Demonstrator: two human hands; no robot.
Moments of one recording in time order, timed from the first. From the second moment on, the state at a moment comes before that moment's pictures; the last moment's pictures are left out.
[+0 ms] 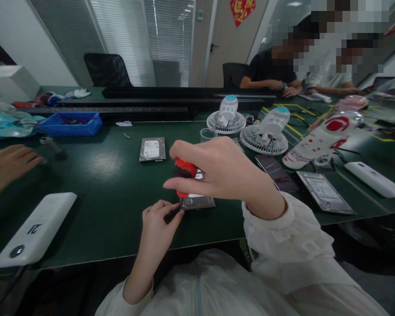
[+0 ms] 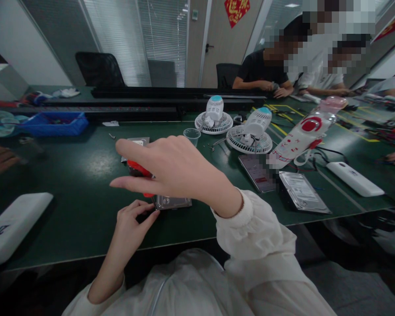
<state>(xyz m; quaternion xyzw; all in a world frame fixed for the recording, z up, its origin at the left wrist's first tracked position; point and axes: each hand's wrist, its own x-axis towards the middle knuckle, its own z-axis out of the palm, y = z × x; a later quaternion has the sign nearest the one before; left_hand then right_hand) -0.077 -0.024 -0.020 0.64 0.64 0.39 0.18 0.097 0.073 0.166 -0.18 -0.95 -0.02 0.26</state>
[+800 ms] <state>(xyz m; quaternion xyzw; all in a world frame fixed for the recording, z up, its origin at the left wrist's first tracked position) -0.077 -0.024 -0.021 0.64 0.63 0.40 0.18 0.105 0.068 0.174 -0.14 -0.96 0.07 0.22</state>
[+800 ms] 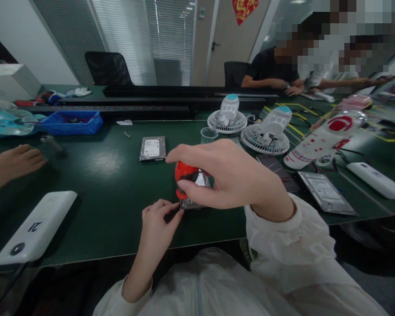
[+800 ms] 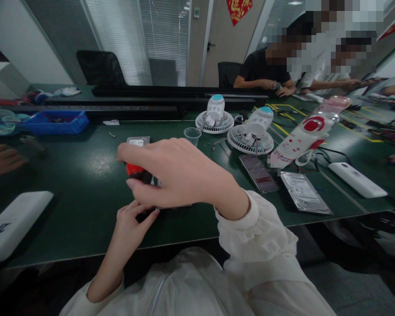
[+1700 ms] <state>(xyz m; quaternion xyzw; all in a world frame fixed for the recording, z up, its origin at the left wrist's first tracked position) -0.076 -0.024 -0.021 0.65 0.64 0.38 0.16 0.098 0.072 0.166 -0.11 -0.96 0.08 0.22</state>
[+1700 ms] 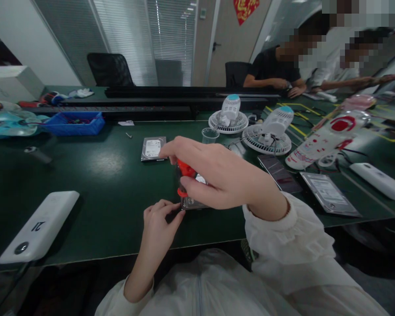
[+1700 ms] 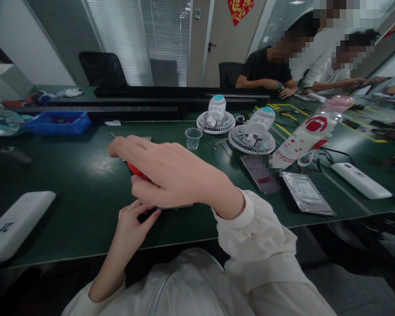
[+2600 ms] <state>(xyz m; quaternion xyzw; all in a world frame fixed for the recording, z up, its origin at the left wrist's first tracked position) -0.077 -0.024 -0.020 0.65 0.63 0.39 0.15 0.098 0.070 0.169 -0.15 -0.96 0.04 0.23</state>
